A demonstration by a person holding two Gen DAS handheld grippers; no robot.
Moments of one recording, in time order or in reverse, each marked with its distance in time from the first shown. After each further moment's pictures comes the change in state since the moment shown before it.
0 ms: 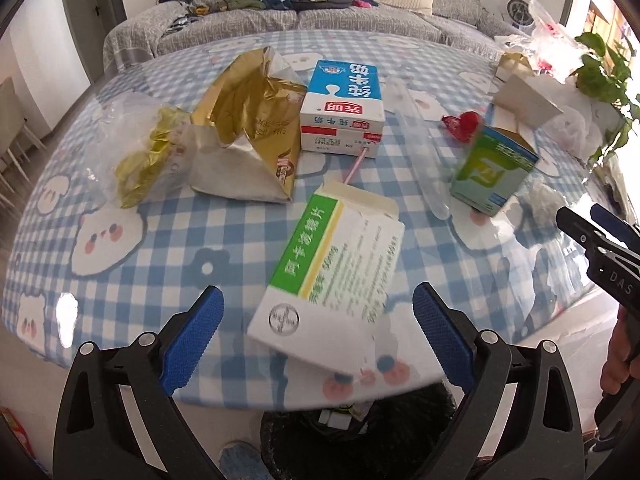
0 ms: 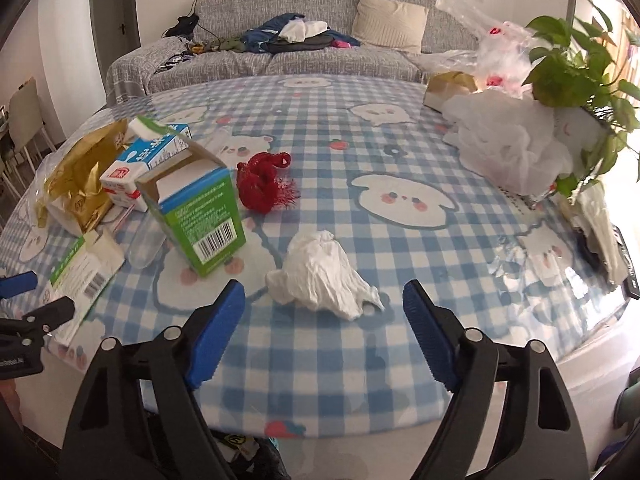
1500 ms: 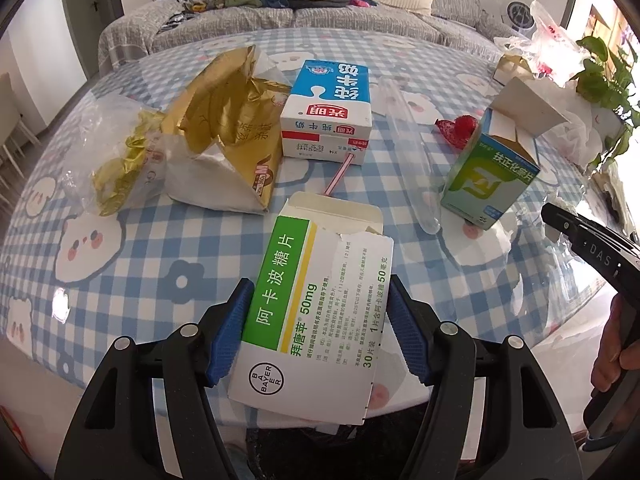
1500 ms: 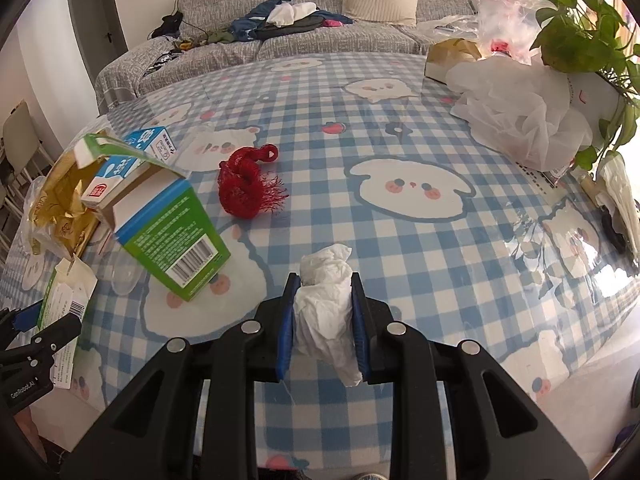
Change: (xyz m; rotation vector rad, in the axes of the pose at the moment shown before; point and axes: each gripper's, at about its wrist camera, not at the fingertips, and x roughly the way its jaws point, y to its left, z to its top) left arm 0.005 -0.010 0.005 -0.009 -0.008 -0.016; right arm 0.028 -0.013 0.011 0.079 0.070 0.041
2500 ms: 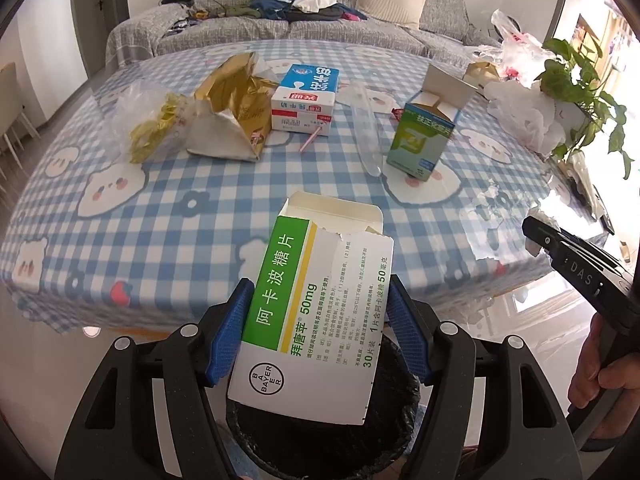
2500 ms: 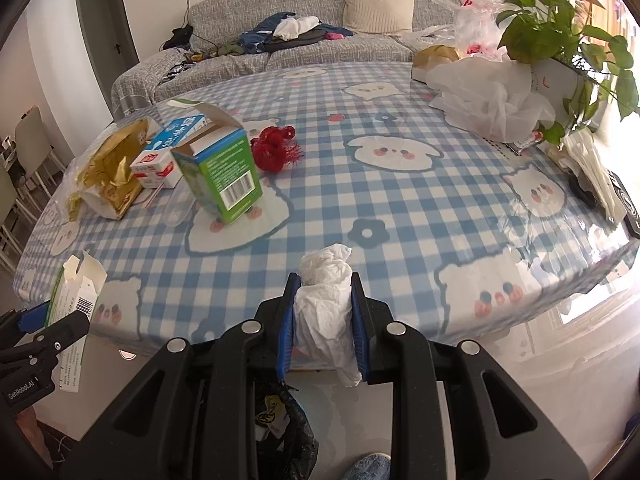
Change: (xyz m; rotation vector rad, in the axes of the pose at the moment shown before) left arm -0.062 -0.017 -0.065 -0.022 -0.052 -0.042; right arm -0.071 0.002 -0.066 0.011 -0.052 0.023
